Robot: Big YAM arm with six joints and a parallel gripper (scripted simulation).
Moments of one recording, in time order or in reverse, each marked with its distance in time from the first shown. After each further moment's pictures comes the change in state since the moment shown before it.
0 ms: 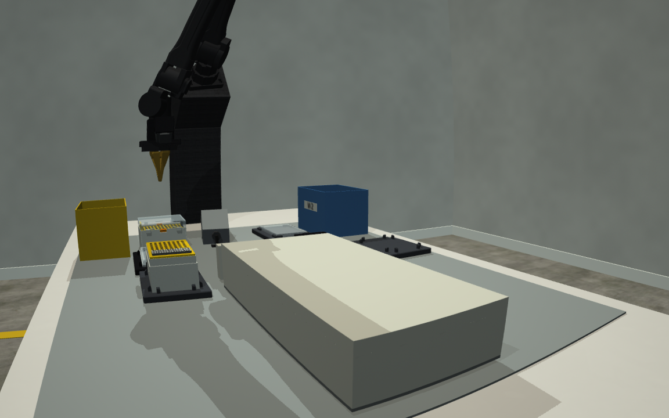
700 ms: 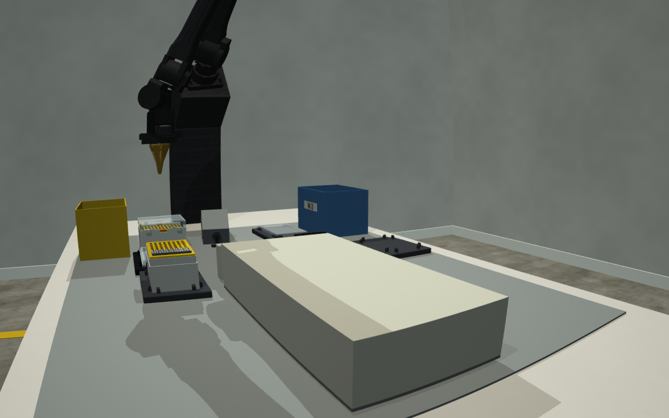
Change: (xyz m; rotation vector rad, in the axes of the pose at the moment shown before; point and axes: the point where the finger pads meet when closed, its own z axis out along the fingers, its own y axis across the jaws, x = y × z) arm 0.002 0.000 -0.018 0.001 0.005 0.000
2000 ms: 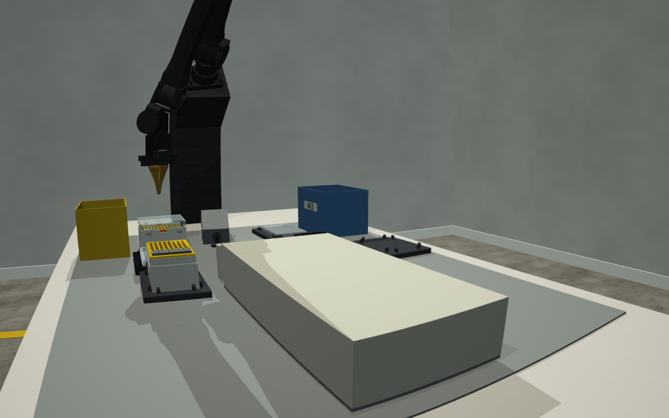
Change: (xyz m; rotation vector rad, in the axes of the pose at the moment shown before) arm 0.048 0.001 0.053 -0.007 0.011 -0.004
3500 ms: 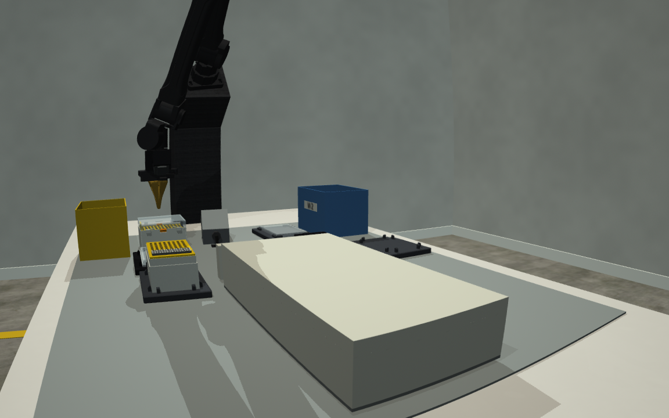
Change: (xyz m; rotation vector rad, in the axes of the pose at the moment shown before) arm 0.010 -0.001 0.038 0.003 -0.005 -0.002
